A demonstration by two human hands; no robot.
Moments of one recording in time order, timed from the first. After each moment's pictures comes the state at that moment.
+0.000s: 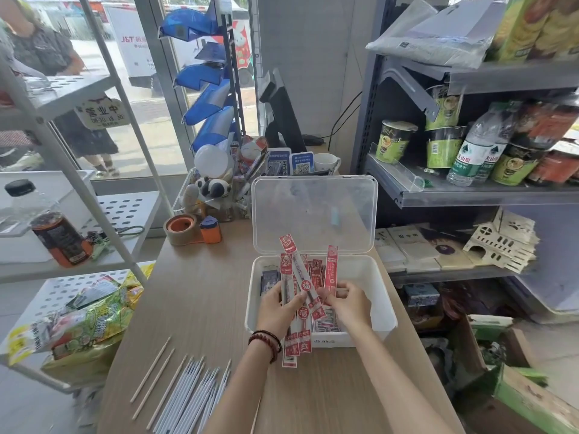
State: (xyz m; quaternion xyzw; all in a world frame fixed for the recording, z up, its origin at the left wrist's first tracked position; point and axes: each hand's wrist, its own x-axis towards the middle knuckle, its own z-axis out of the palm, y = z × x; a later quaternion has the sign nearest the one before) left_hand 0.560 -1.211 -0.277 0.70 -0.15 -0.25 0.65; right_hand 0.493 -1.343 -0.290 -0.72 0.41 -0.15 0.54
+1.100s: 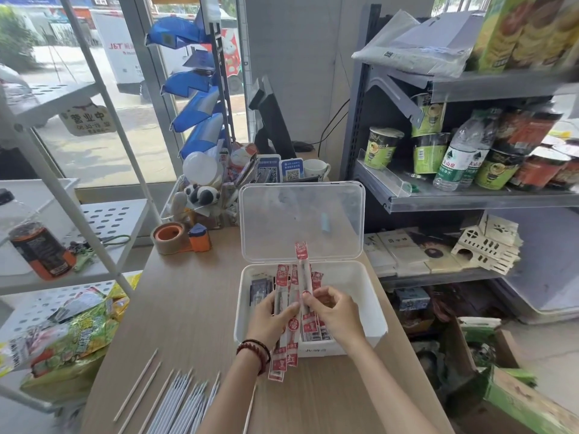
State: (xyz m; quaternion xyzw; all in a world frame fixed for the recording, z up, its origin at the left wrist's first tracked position) left_hand 0.562 -1.210 -0.280 0.71 -0.17 -0.27 0.62; right_hand 0.480 -1.337 -0.285 -0.74 0.30 -0.17 0.57
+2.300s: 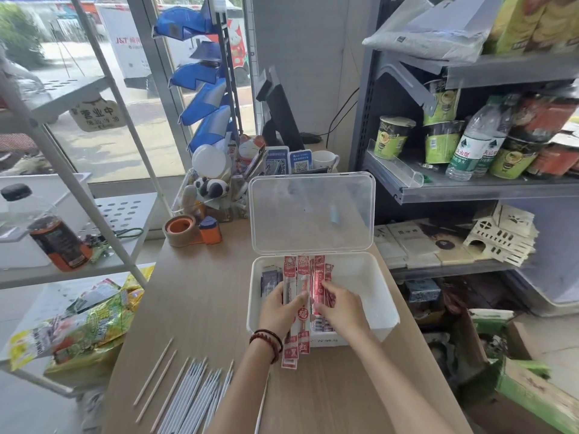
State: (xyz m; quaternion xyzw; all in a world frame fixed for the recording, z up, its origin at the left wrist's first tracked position) left_hand 0.562 -1.210 -0.283 0.74 -0.16 -0.25 0.61; right_hand 0.492 -1.336 -0.302 -0.86 0.32 -0.08 0.39
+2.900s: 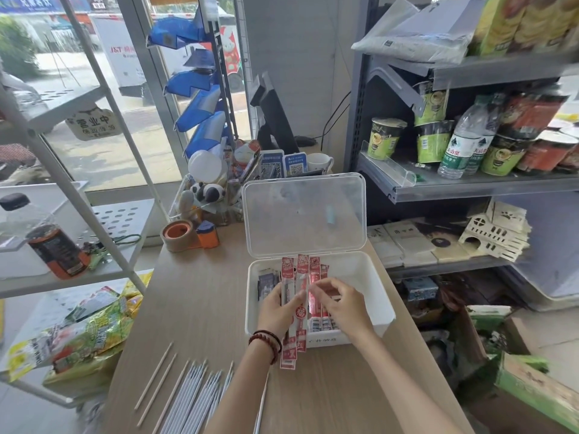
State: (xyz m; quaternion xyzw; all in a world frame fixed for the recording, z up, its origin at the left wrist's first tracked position) left_hand 0.561 -1.211 -0.284 0.73 -0.15 -0.26 0.61; right_hand 0.477 -1.333 -0.285 -0.79 0.25 -0.18 0.53
